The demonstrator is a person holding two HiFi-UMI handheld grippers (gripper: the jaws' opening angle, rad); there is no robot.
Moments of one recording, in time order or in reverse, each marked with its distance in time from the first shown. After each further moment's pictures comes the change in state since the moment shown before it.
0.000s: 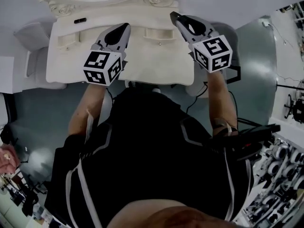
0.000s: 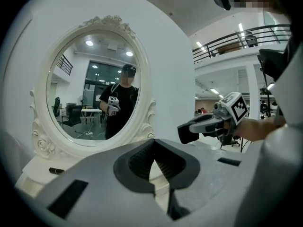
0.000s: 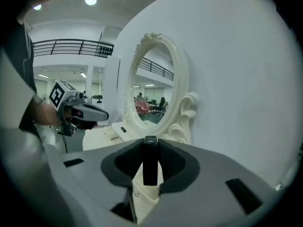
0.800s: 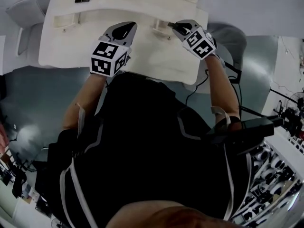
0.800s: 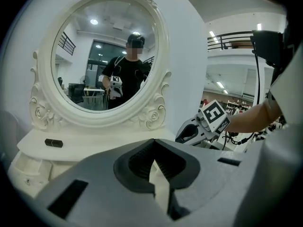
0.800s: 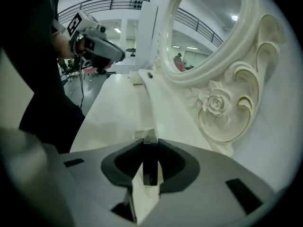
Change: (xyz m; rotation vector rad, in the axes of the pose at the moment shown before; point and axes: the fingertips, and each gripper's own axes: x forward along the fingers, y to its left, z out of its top) left arm 0.025 0.048 -0.098 -0.109 0.206 -0.010; right arm 0.122 0.033 -0.164 -0.373 0.485 0.355
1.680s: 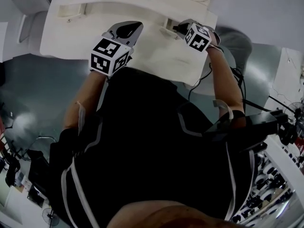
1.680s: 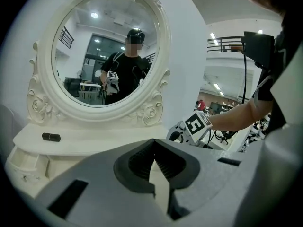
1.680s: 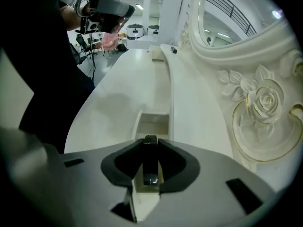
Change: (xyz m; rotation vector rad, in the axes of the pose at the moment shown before) left arm -0.012 -0.002 -0.009 -0.028 0.028 -0.064; right arm 0.049 0.018 -0.033 -0.243 0.244 0.188
